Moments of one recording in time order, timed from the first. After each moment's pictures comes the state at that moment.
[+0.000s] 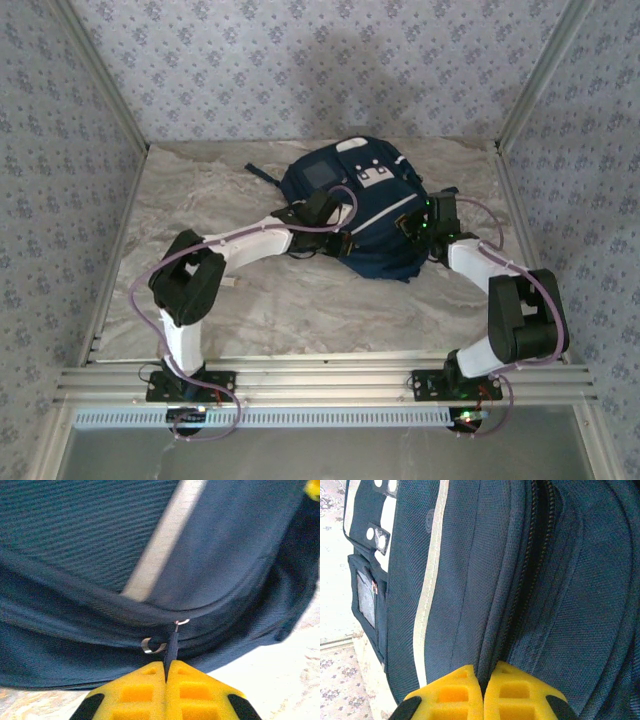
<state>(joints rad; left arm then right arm) -0.76 1.89 1.33 -0.37 0.24 -0.38 0.15 1.48 0.77 -0.01 -0.23 1.07</state>
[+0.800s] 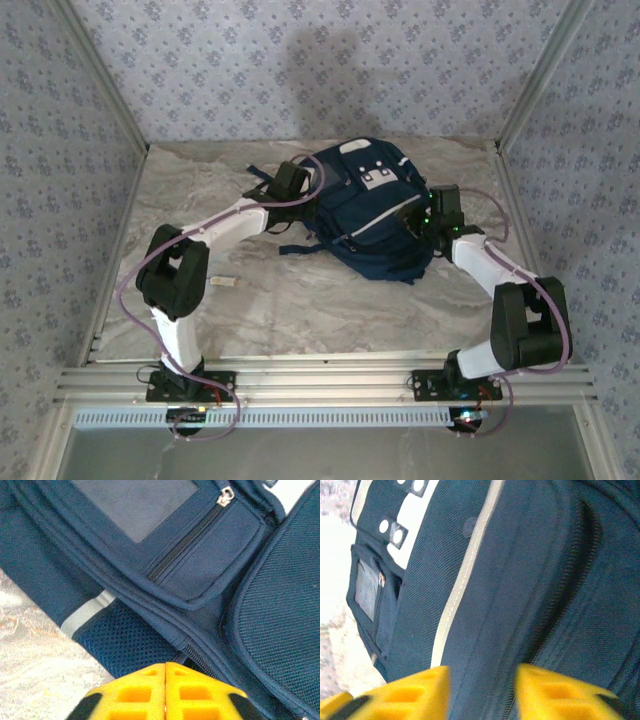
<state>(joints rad) -0.59 1.88 1.40 -0.36 0.02 -0.37 0.16 1.44 0.86 -0.17 -0.20 0.89</state>
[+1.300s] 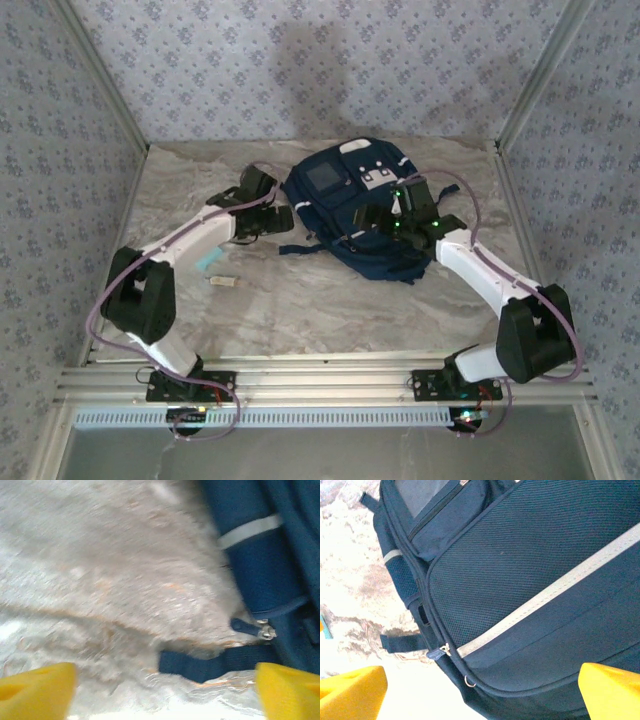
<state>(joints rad) -0.47 1.63 1.21 -0.64 -0.08 -0.61 0.41 1.40 1.01 -0.41 -0.11 0.54</state>
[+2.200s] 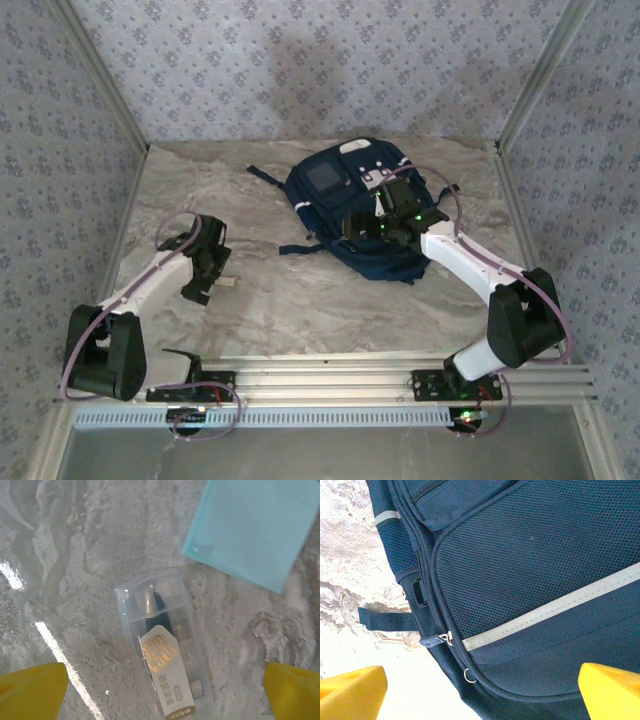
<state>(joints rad) -0.24 1.30 0.76 -0.74 -0.20 -1.45 0.48 1.49 1.09 -0.48 -0.07 0.42</state>
